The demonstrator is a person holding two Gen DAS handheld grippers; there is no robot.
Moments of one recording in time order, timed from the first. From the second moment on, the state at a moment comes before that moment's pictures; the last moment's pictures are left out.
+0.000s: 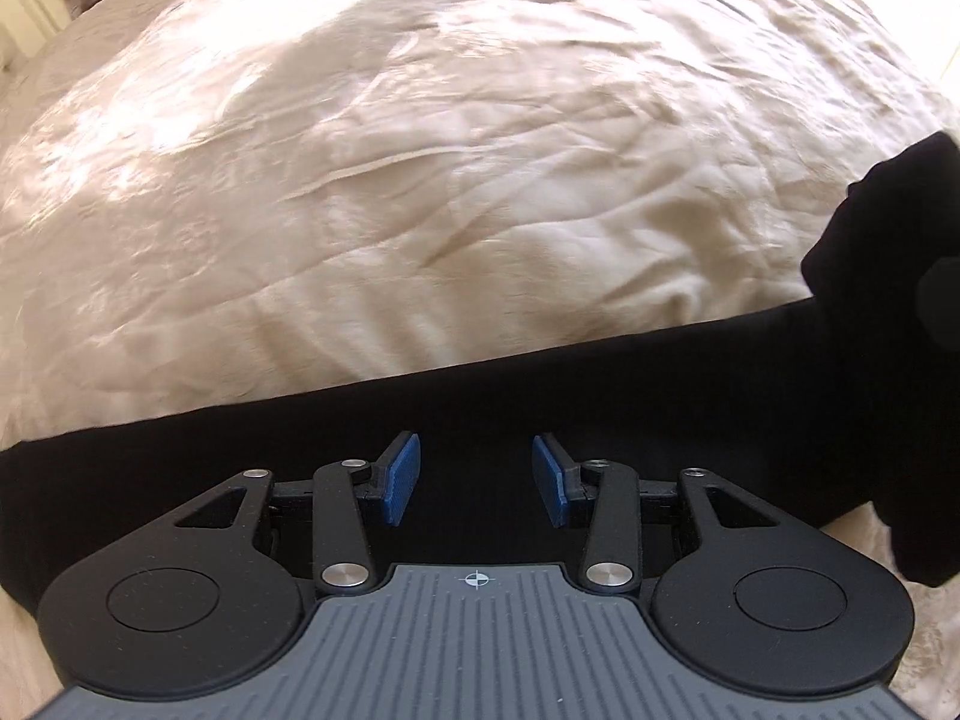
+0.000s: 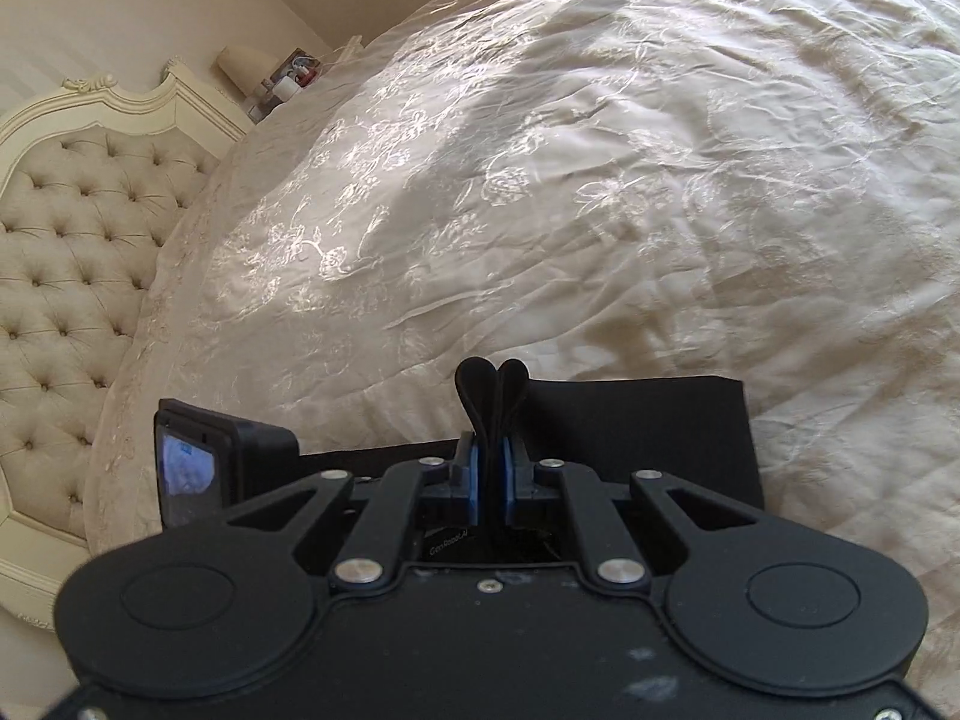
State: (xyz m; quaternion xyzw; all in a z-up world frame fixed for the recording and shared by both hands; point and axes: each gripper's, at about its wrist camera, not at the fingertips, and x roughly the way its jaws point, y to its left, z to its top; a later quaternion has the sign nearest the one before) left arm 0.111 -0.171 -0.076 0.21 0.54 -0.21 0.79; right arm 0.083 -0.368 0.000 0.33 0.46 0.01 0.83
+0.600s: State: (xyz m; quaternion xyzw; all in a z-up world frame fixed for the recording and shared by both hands) left arm 0.143 -0.042 -0.069 0.17 0.57 -0.19 0.78; right arm 0.130 -0.238 -0.076 0.28 0.49 0.03 0.83
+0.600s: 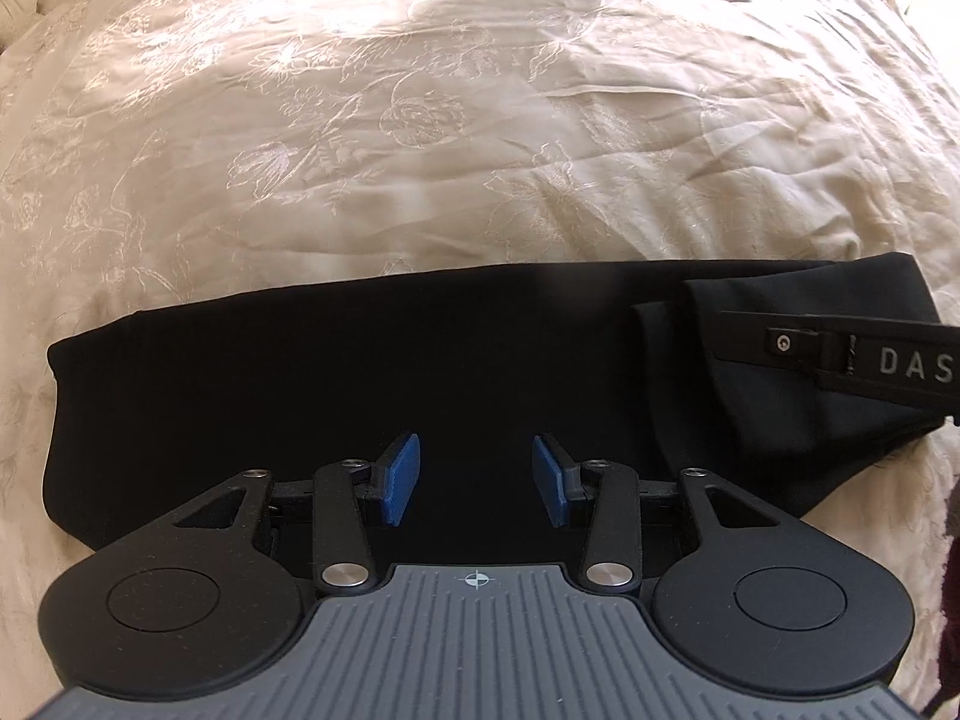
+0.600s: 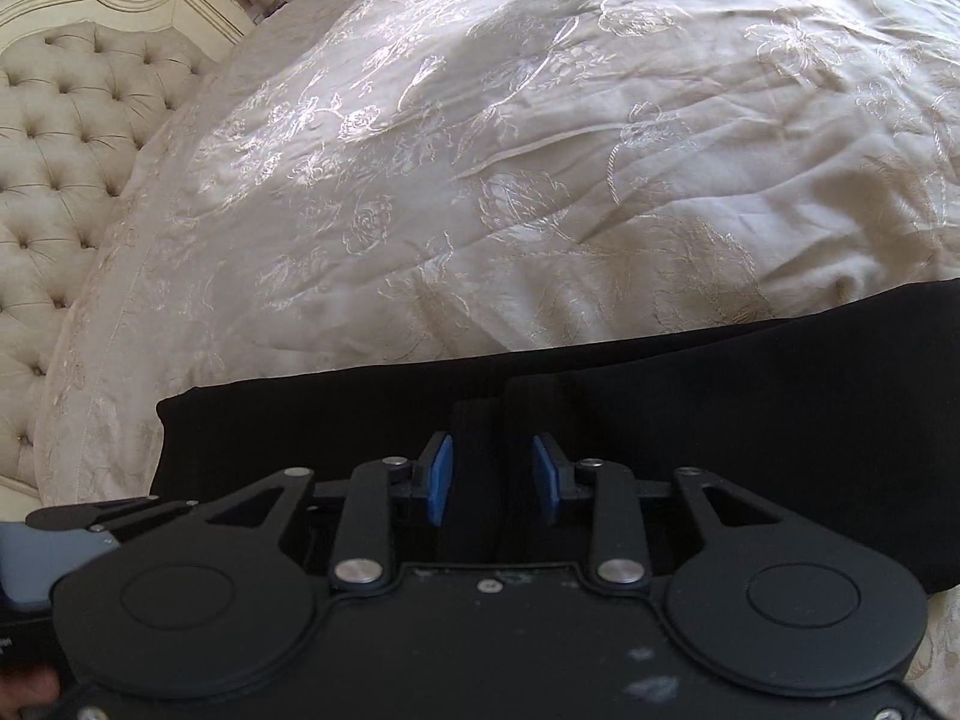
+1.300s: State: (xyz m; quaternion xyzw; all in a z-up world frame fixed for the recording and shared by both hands) left arm 0.146 -0.131 -0.111 0.16 0.62 -0.24 0.73; right arm 0.034 -0.316 -0.050 0.23 0.48 -0.11 0.84
